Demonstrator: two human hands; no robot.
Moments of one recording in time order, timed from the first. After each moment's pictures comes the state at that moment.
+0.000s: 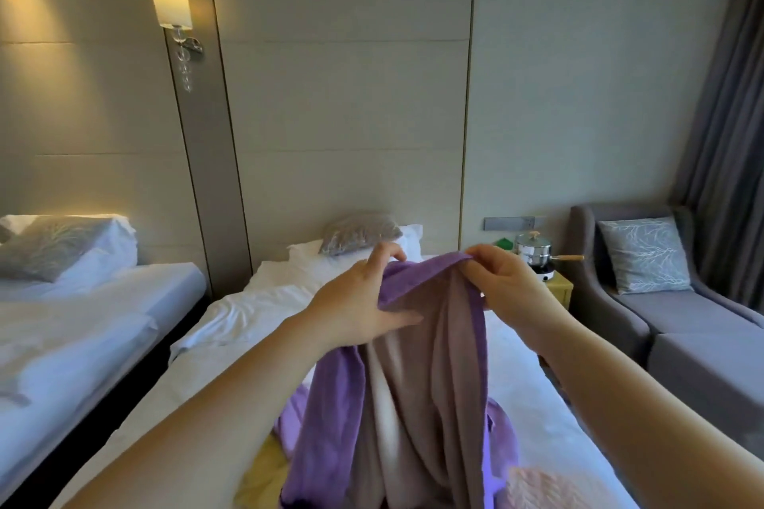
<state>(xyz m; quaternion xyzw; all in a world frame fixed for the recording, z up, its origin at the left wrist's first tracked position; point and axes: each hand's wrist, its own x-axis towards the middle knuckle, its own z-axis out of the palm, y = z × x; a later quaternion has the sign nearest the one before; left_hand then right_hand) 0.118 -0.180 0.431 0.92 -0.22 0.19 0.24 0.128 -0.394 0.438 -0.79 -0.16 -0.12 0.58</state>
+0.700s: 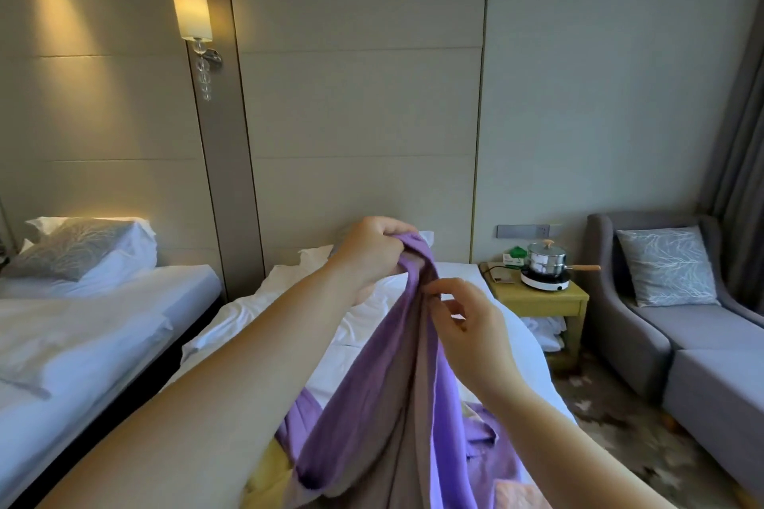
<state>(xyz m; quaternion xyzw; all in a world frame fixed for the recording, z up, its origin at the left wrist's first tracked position) 0.132 -0.235 0.488 0.78 -0.06 0.12 0.61 0.115 -0.374 0.393 -0.76 -0.21 -0.26 0.55</state>
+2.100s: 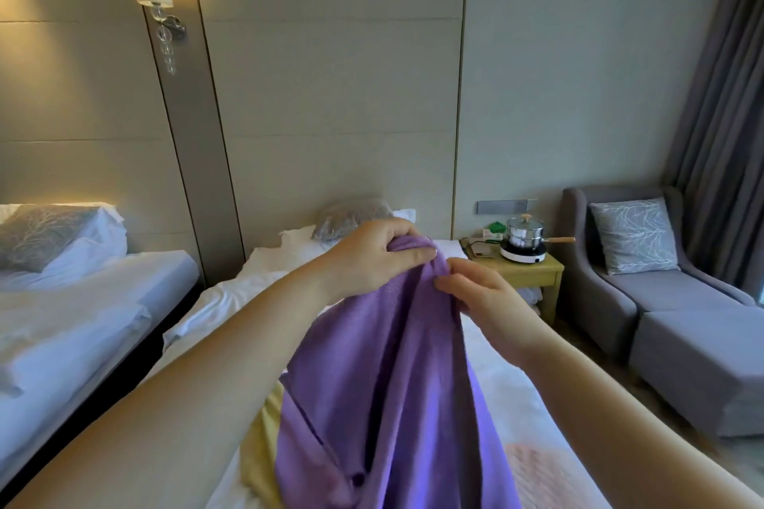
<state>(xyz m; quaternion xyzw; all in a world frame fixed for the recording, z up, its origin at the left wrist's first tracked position) 0.120 -0.208 0.467 0.87 -0.27 0.13 0.38 0.117 -0.390 0.409 -0.71 -0.22 0.01 0.67</state>
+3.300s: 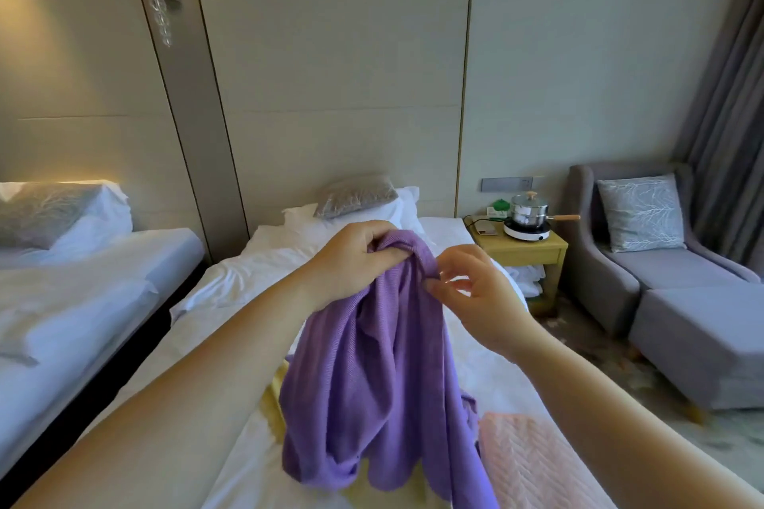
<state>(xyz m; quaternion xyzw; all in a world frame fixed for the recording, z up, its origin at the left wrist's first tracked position) 0.116 -0.200 0.430 0.85 -0.25 0.12 0.45 0.110 -0.388 0.381 -0.81 -0.23 -0.16 0.51</state>
